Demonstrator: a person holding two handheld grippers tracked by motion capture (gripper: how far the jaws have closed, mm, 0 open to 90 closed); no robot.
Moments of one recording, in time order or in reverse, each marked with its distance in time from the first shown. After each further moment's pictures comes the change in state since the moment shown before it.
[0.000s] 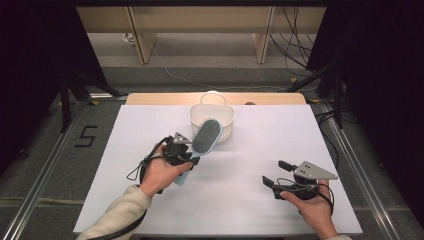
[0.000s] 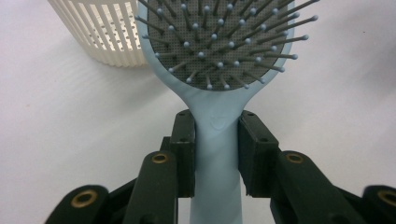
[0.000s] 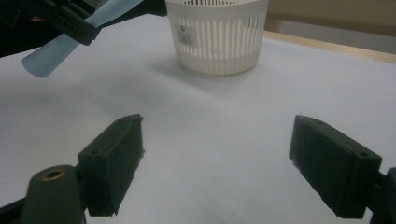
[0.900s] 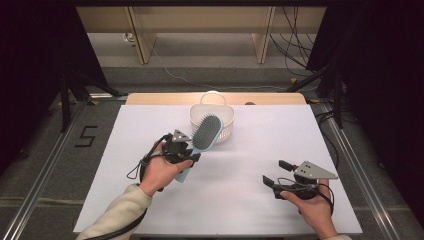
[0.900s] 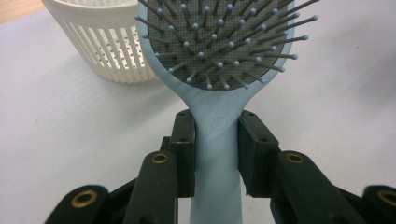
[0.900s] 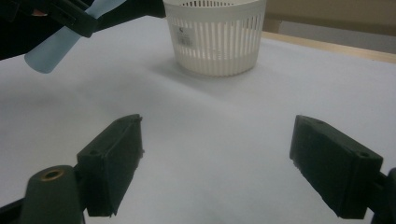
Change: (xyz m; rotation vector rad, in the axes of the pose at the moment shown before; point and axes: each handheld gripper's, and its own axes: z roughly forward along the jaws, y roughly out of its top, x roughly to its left) left arm 0.000 0.006 -0.004 -0.045 0.004 0.008; right arm -0.001 0.000 0.000 -0.004 -0.002 0.008
